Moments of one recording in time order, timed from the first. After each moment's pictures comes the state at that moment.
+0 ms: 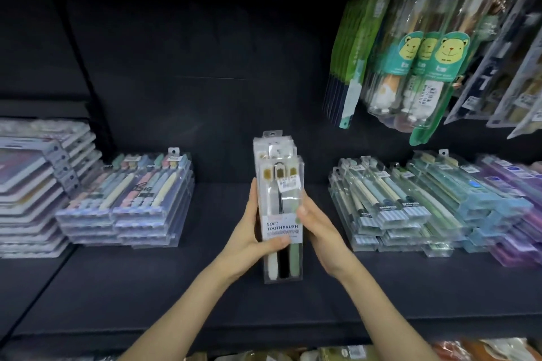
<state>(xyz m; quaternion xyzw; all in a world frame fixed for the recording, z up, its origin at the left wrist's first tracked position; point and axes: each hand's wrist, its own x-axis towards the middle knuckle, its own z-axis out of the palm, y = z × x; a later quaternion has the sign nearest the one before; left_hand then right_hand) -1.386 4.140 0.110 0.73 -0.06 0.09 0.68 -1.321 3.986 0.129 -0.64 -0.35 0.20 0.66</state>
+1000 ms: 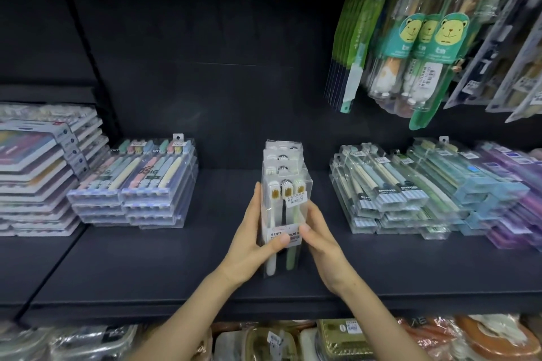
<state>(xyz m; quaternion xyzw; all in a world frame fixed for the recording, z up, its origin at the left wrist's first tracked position) -1.415 4.122 0.097 0.78 -0.04 0.16 0.61 -1.353 3.970 0.092 -0.64 -0.29 0.18 0.69</state>
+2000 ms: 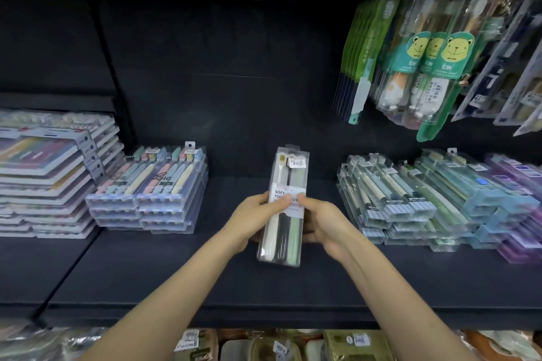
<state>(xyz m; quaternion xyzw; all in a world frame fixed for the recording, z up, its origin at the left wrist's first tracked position) -1.388 4.147 0.147 0.76 0.13 0.00 0.64 -1.328 3.999 0.155 -0.69 -0.09 0.32 0.65</state>
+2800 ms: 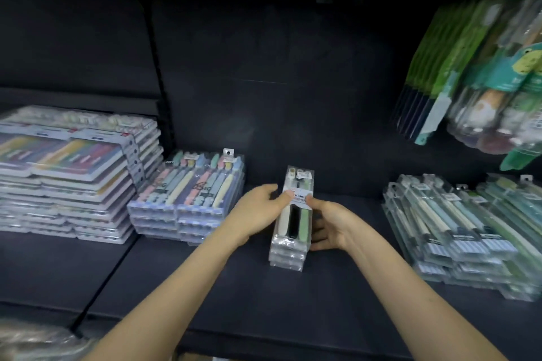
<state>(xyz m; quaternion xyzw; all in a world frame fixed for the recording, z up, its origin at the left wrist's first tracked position) -1.389 4.214 0.179 0.84 0.21 0.04 0.49 -1.279 4.086 0.144 -0.72 0.02 0.41 0.56</state>
